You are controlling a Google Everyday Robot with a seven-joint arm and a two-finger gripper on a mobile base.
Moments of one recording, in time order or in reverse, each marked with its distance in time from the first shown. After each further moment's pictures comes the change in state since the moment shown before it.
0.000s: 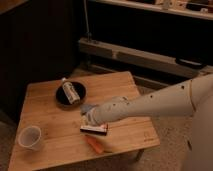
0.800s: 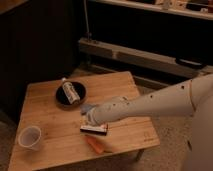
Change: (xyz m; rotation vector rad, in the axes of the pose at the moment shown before) arm 0.000 0.000 0.000 0.000 0.000 0.000
